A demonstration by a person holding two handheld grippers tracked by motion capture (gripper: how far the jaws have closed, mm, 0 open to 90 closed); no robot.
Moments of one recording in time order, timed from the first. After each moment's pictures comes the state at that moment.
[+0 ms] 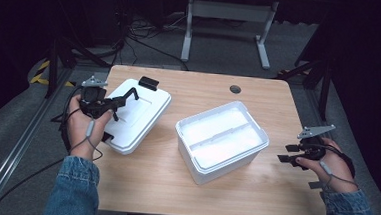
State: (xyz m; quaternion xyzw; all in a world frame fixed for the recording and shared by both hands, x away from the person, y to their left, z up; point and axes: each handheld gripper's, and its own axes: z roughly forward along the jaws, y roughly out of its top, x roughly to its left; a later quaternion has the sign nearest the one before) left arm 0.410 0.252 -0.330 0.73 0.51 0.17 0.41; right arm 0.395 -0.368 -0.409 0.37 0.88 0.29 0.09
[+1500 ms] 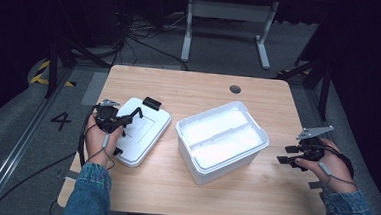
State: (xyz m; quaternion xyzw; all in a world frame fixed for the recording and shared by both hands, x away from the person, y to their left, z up) left arm 0.426 0.246 -0.419 0.74 0.54 0.14 0.38; right arm 0.394 -0.368 -0.414 0.37 0.88 0.29 0.08
